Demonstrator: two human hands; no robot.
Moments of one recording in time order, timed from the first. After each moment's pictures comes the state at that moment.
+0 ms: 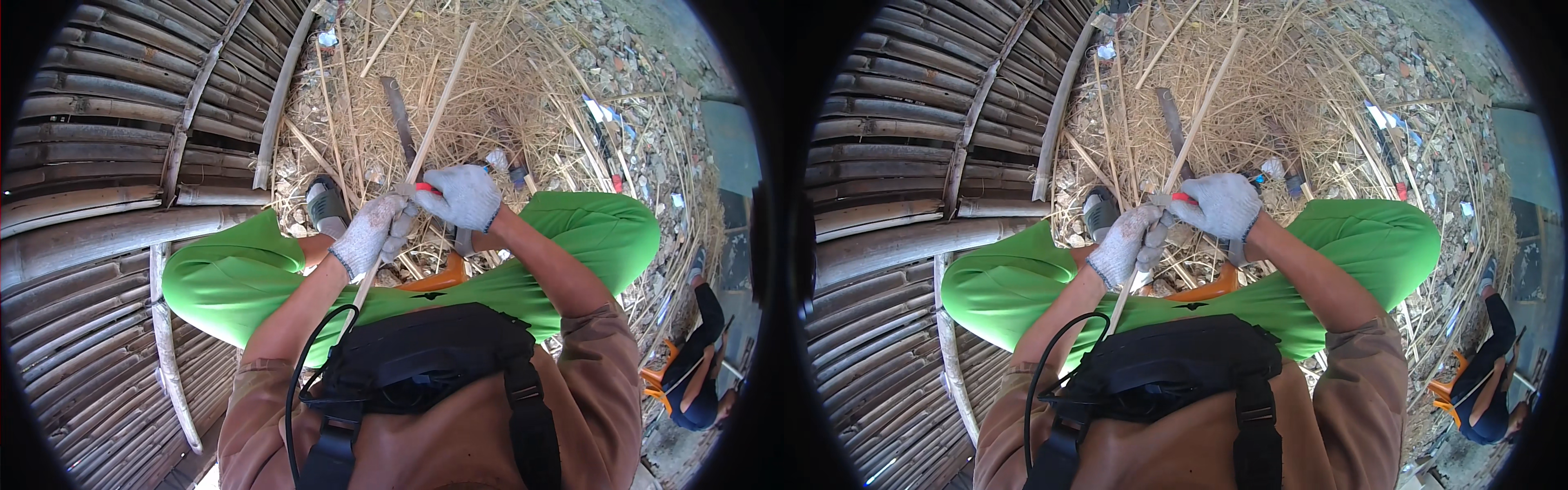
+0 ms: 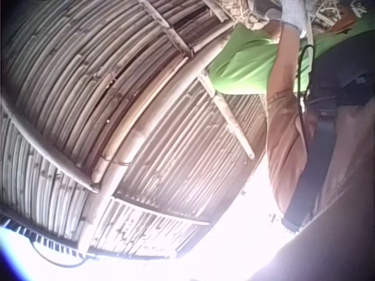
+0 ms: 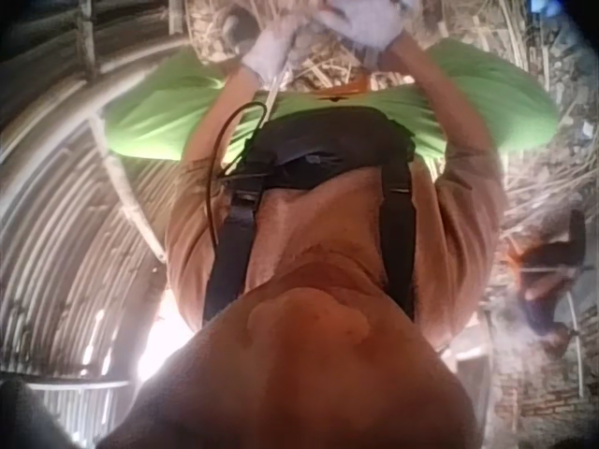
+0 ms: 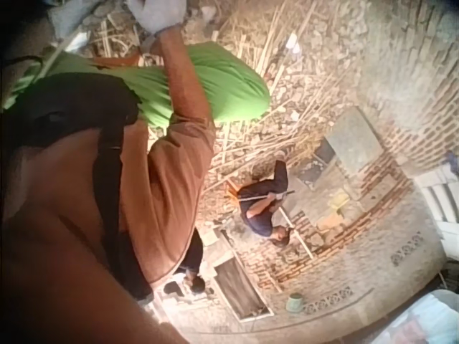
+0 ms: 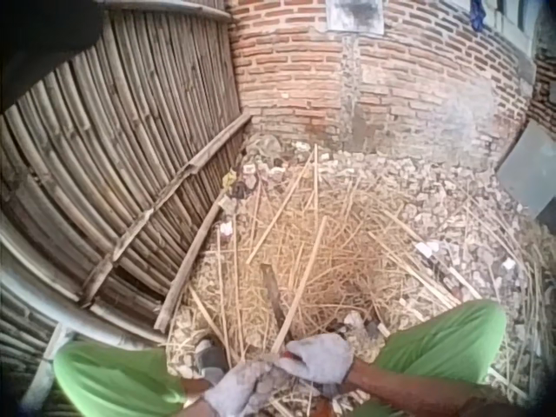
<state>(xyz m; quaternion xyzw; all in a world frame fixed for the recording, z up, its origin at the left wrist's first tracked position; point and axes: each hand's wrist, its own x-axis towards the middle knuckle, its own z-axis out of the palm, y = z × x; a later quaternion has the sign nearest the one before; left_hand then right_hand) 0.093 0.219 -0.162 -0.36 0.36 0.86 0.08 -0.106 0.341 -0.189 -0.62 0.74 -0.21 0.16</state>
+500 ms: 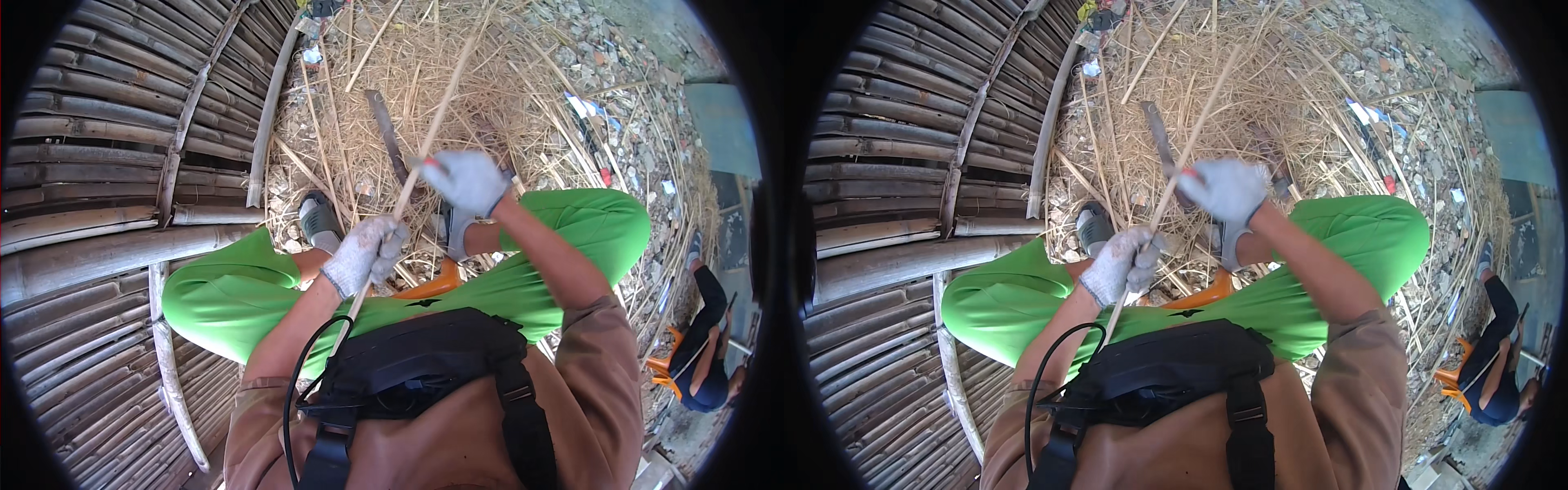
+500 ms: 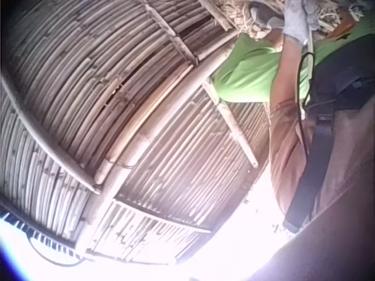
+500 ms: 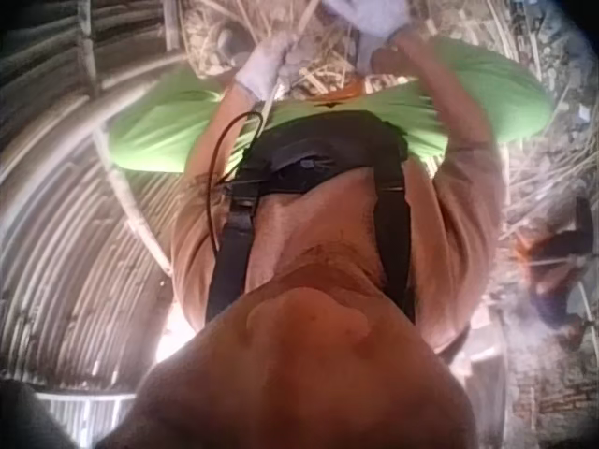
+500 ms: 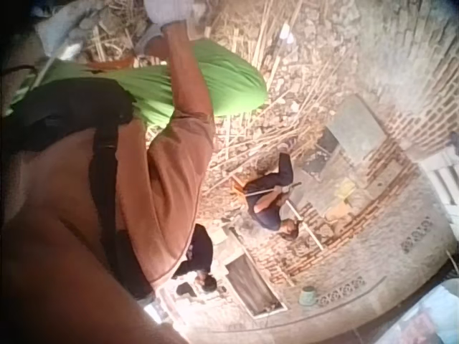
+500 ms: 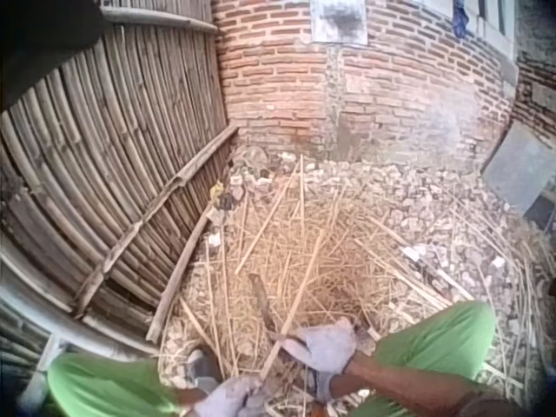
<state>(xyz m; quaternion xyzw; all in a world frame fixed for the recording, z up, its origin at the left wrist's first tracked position) 0.110 0.227 -0.161 -0.34 0.34 0.87 0.10 -0.143 0.343 -0.187 -0.55 0.80 -0.21 0.12</state>
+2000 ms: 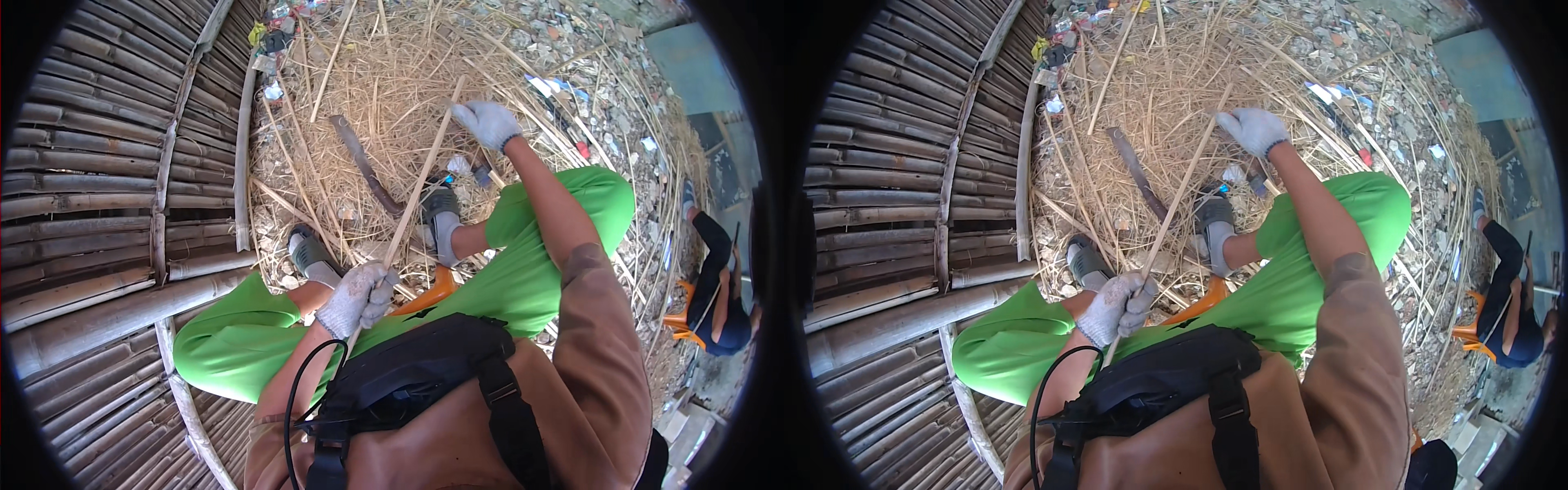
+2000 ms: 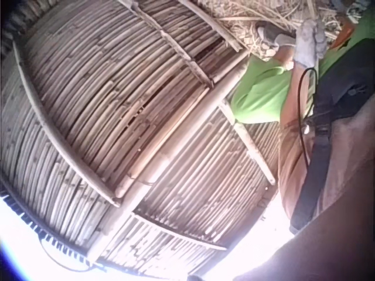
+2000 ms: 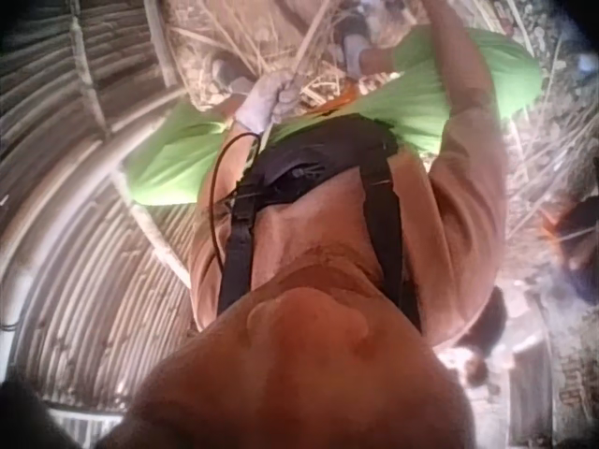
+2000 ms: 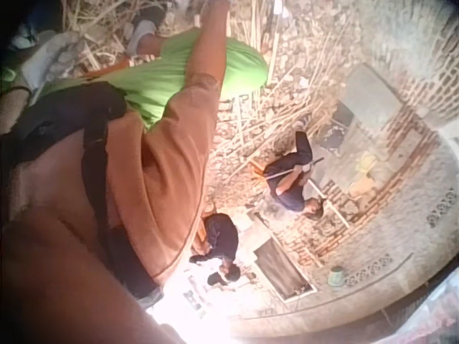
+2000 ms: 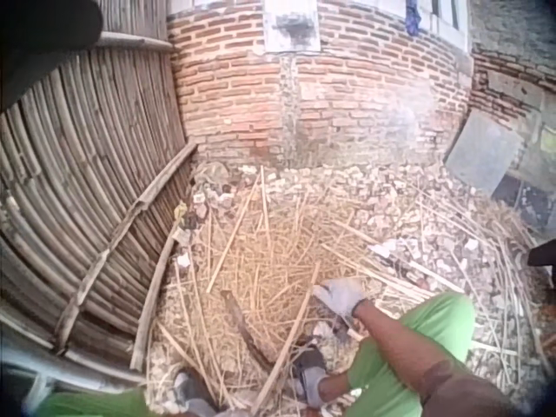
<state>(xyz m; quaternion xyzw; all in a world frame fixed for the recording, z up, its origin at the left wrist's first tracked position) 0.130 0.239 -0.161 -0.32 0.36 0.85 0.20 -0.295 0.373 -0.202 -0.35 0.92 -0.15 0.13</state>
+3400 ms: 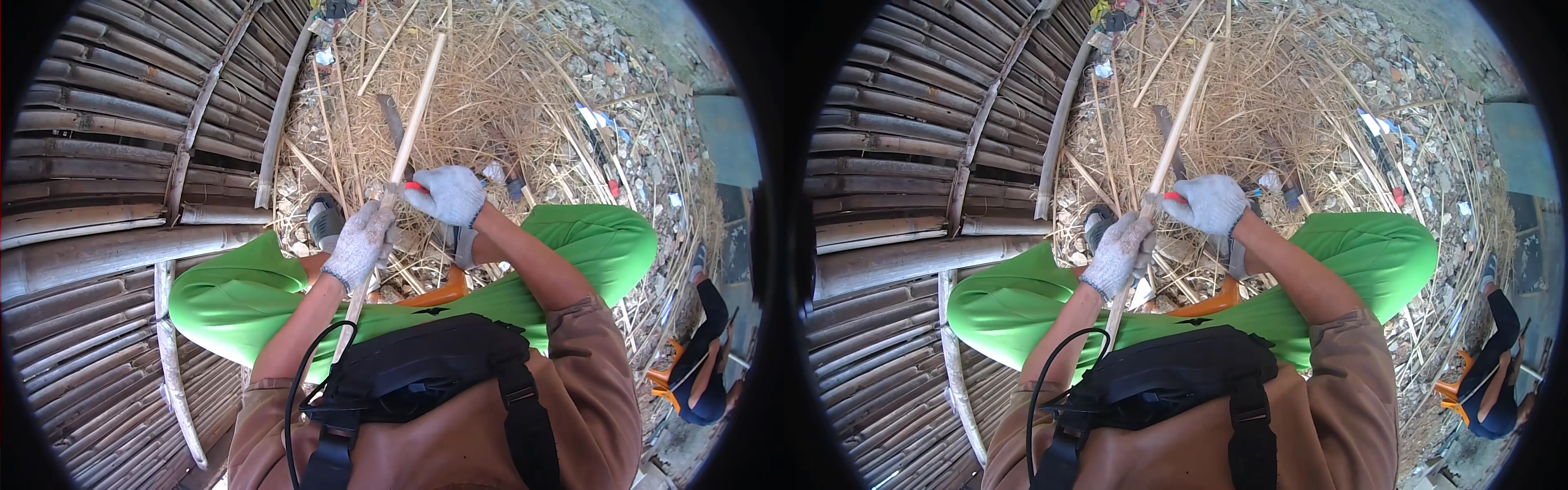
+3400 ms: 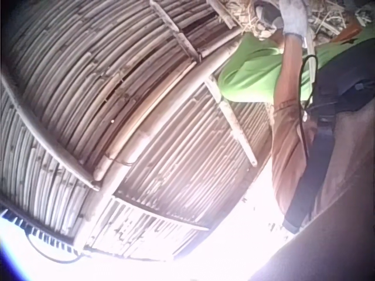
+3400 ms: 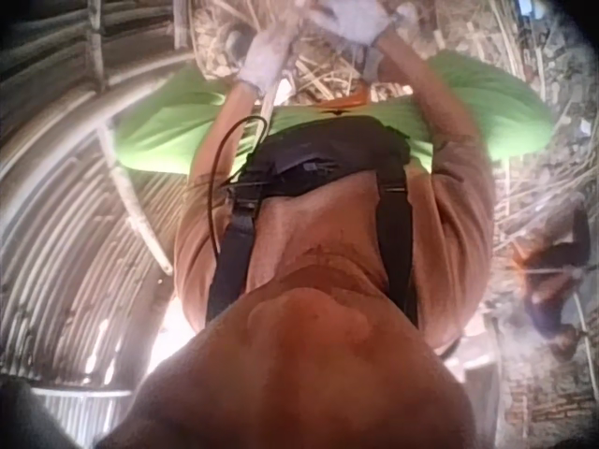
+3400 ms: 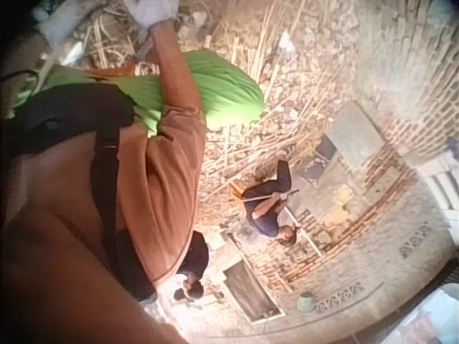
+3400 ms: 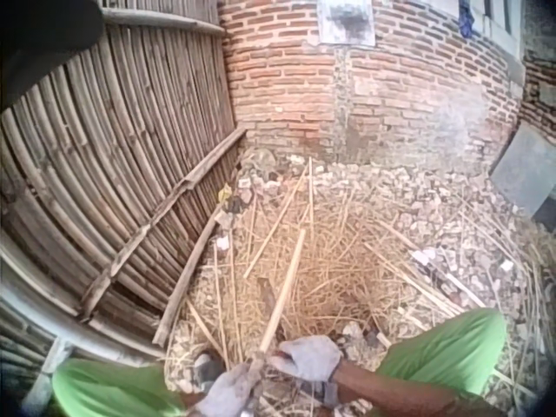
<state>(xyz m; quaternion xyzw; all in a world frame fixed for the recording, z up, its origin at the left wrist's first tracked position) 0.096 0.209 -0.161 -0.41 0.48 0.78 0.02 -0.117 0.311 -0.207 -0.62 0.75 -0.20 0.14</state>
